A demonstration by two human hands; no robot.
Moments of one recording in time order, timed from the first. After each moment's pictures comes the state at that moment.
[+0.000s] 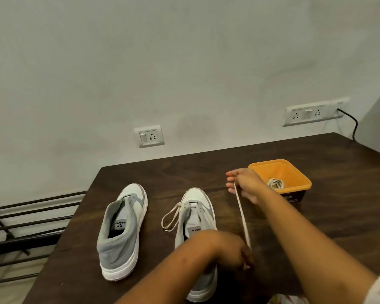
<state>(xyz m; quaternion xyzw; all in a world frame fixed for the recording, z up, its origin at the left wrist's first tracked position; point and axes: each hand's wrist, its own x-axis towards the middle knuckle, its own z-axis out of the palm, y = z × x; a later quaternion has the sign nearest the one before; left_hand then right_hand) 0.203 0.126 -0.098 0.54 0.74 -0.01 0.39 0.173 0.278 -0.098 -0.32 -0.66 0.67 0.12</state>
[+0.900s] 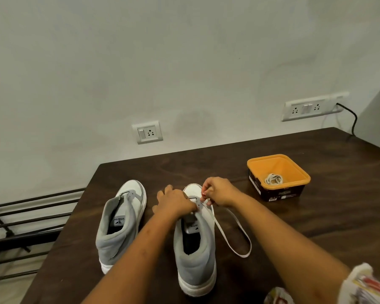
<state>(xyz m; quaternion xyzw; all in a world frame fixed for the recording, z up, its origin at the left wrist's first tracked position) 0.102 0.090 -0.119 0.20 0.96 0.11 0.16 0.164 0.229 -0.113 -0.17 -0.87 0.45 -0.01</state>
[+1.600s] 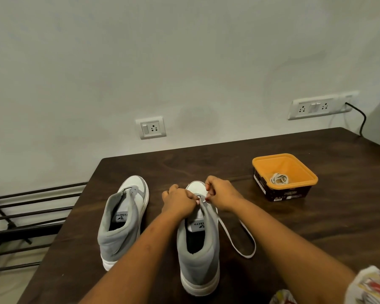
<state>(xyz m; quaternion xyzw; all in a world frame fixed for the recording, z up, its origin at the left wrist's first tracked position) 0.100 0.090 -0.135 0.21 0.94 0.25 0.13 0.157 0.225 -0.135 -0.16 -0.93 0.32 0.04</state>
